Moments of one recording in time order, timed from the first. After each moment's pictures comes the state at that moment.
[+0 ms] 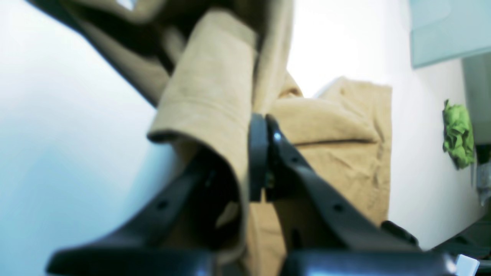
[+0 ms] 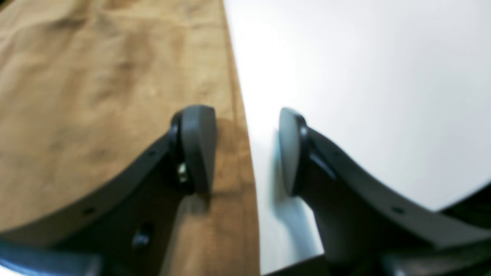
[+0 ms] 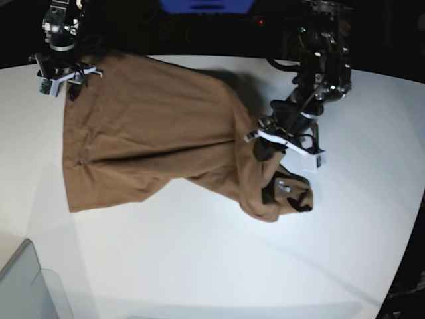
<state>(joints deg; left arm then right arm) 13.6 -5.2 2.0 107.3 -40.7 6.2 39.3 -31.0 3.9 21.8 90.0 7.8 5.4 -7.2</state>
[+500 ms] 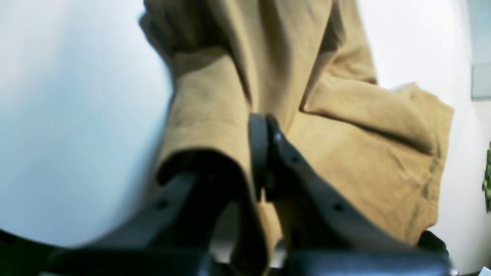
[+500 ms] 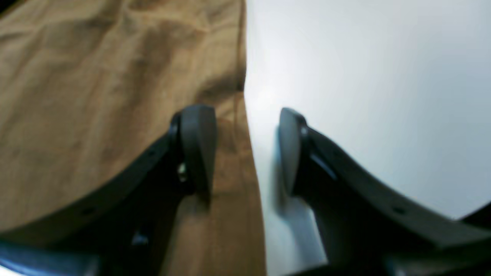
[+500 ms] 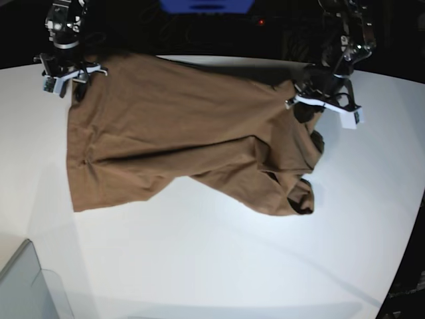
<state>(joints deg) 26.9 -4.7 -11.0 112.4 -40.9 6.0 39.6 -29.9 3.2 21.4 87.0 8.6 7.3 -3.5</state>
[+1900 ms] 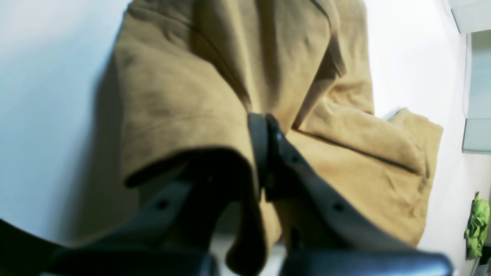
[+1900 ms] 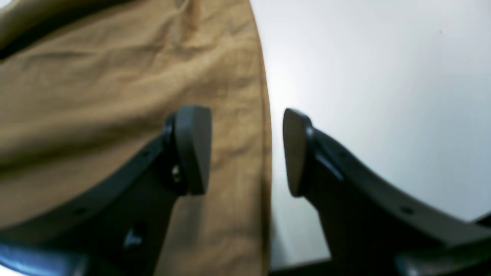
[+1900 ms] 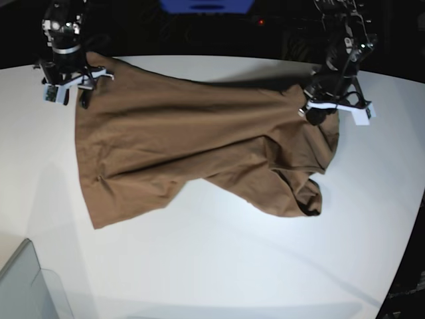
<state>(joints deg) 25.4 1.3 -18.3 110.8 -40.9 5.6 39.3 -34.3 -0.5 21.2 105.2 7.4 7.6 -17.1</state>
